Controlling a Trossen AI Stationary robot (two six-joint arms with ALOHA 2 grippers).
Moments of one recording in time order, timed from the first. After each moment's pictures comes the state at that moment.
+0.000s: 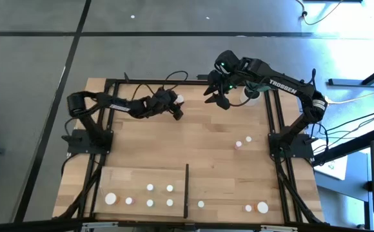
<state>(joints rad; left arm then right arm) 0.38 1.66 0.75 0.40 -0.32 -0.12 -0.53 1.62 1.58 -0.88 -0.54 -0.37</state>
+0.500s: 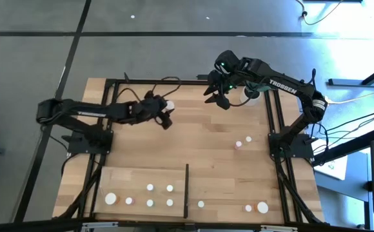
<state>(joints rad) 0.16 1.26 0.75 -0.07 -0.46 -0.16 -0.53 1.62 1.58 -0.88 -0.54 -0.37</state>
